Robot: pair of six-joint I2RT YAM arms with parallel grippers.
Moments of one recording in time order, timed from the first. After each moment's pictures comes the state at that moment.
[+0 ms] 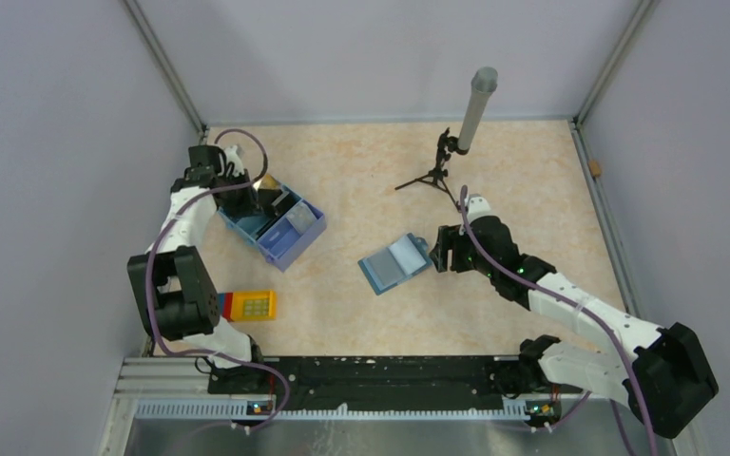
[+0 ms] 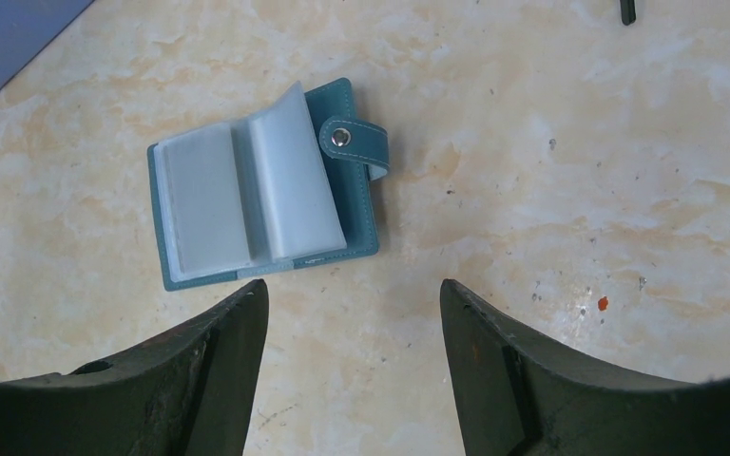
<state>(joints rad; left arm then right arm) 0.18 1.58 1.21 -0.59 0.34 -0.10 0.62 1.03 0.58 -0.14 0.08 0.37</state>
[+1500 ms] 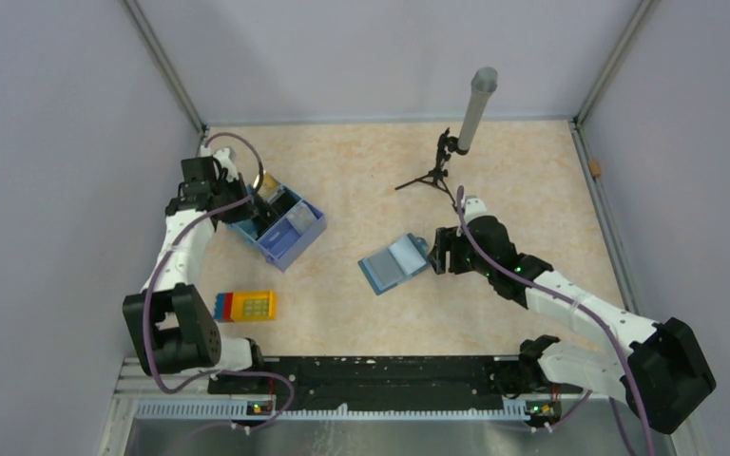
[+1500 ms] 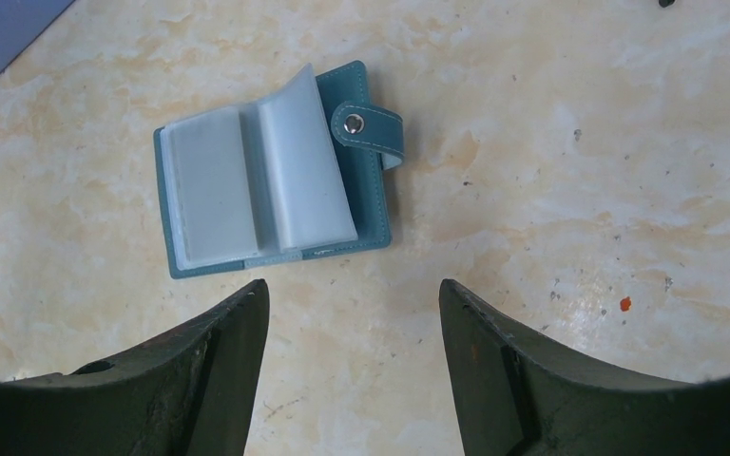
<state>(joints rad) 0.18 1.41 1.08 -0.52 0.30 -0.12 0.62 1.06 0.58 -0.14 0.04 0.38</state>
